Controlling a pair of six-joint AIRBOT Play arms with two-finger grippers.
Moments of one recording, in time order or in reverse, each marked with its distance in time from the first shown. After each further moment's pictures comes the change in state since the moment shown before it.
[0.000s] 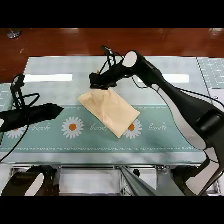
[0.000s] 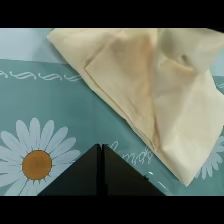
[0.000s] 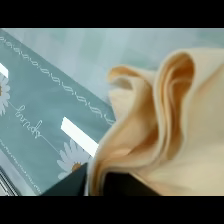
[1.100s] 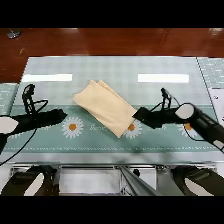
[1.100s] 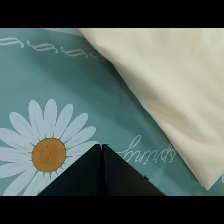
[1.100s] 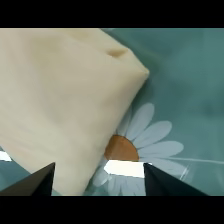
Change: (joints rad) left arm 0.001 -0.072 -0.129 -0.029 0.091 0.000; right arm -0.222 0.795 -1.253 -0.007 -0.303 0.162
